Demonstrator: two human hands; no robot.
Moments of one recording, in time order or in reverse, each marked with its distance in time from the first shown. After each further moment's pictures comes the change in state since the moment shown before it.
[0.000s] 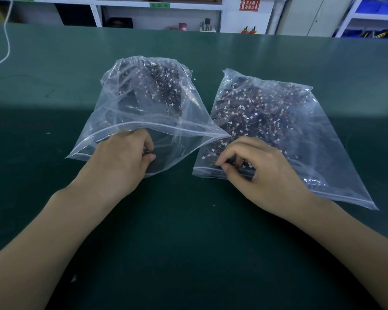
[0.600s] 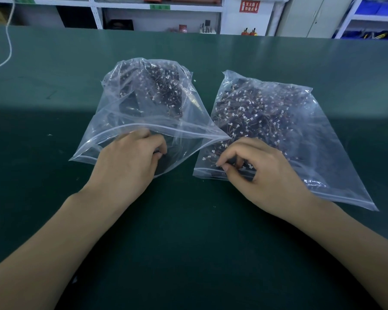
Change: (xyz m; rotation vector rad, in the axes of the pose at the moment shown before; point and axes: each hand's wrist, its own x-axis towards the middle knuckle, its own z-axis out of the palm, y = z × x) left_hand -0.005 0.012 0.005 0.068 0.098 0.155; right_hand 0.000 0.001 0.000 -0.016 0.019 -0.016
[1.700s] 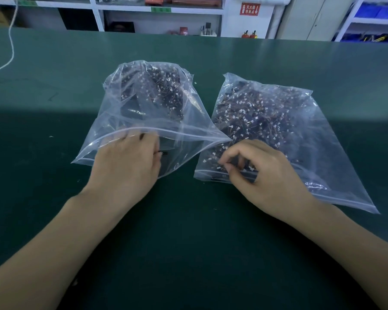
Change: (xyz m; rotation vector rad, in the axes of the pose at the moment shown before) left_hand 0.001 0.004 -0.003 0.155 0.050 -0.006; right_hand 0.001 -0.003 -0.001 -0.031 0.028 -0.024
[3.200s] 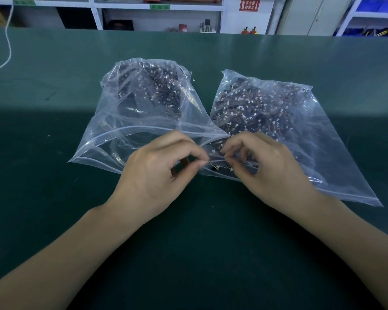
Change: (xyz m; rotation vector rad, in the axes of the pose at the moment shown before) left_hand -0.013 0.038 0.004 -0.650 0.119 0.286; right_hand 0.000 0.010 -0.003 -0.057 0.033 -0.002
